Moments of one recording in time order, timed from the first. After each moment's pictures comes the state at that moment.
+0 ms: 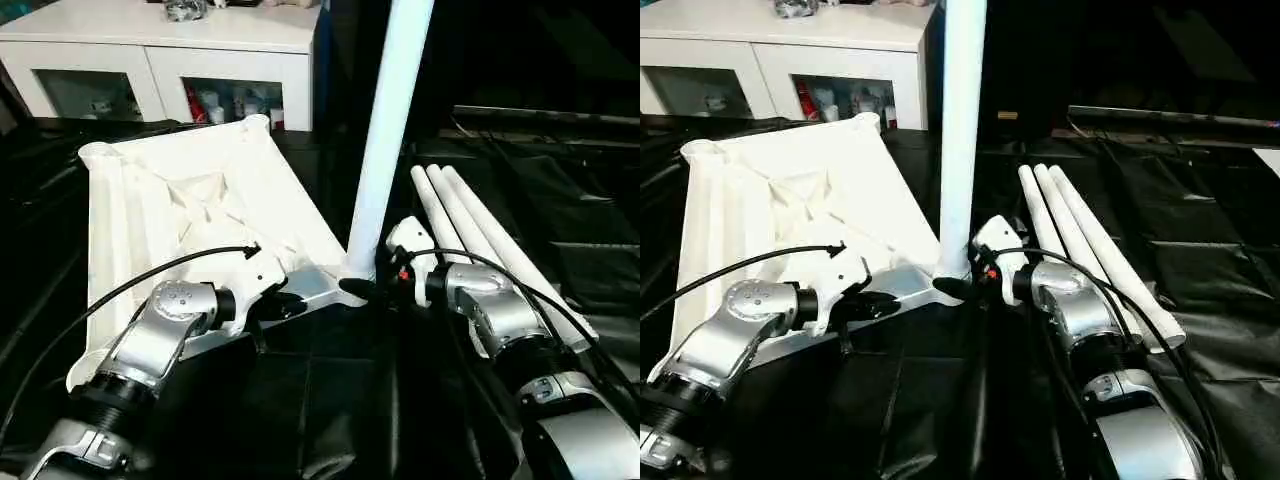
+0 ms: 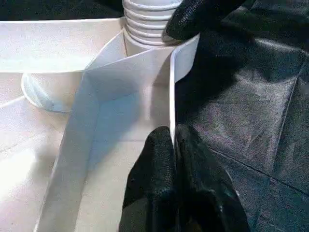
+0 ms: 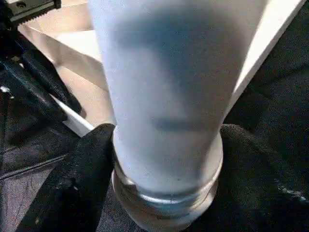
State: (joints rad) left arm -0.42 0.43 -0.27 0.32 -0.04 0.23 -0.97; right arm -0.66 -0.25 0.13 0.82 0.07 0.01 0.99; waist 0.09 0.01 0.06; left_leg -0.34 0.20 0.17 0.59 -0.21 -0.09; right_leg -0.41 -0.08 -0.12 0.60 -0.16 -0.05
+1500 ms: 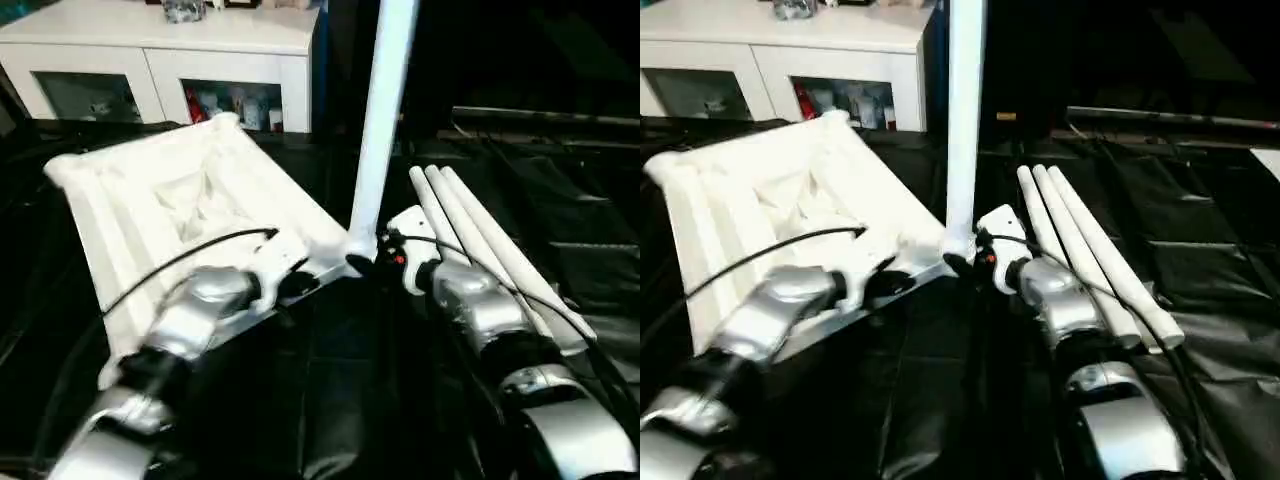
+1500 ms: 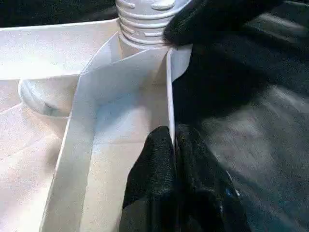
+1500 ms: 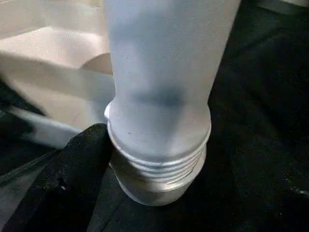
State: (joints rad) left arm -0.53 0.35 -0.27 0.45 0.00 0.25 -0.87; right arm -0.69 -0.23 0.10 0.86 0.04 0.03 0.78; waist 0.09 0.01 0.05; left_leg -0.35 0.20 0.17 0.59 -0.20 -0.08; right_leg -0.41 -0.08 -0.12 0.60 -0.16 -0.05
